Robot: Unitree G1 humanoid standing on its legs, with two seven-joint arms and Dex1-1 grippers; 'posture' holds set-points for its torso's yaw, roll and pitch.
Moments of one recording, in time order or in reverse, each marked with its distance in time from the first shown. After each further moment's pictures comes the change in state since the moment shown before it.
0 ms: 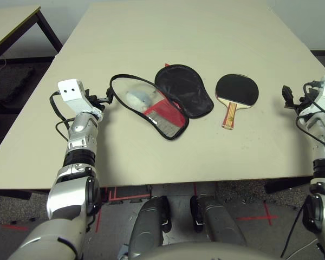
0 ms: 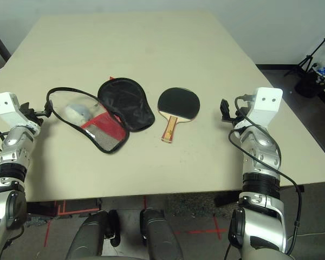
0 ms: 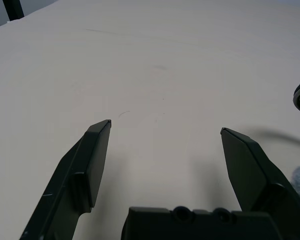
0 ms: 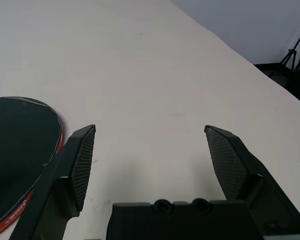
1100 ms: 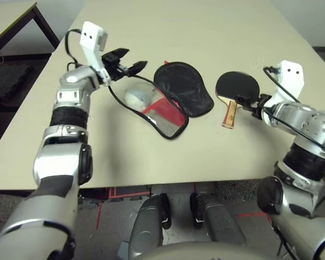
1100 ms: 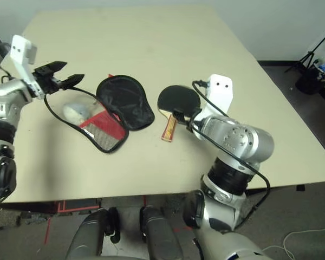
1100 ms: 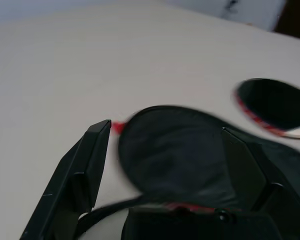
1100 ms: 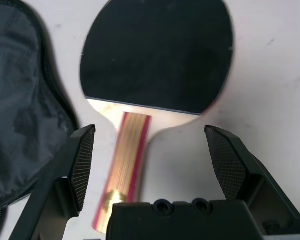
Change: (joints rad) left arm -0.338 -0.002 -0.275 -0.131 0.031 0.261 -0.686; right arm -0.228 0.440 -0.110 -0.780 0.094 1.383 -0.442
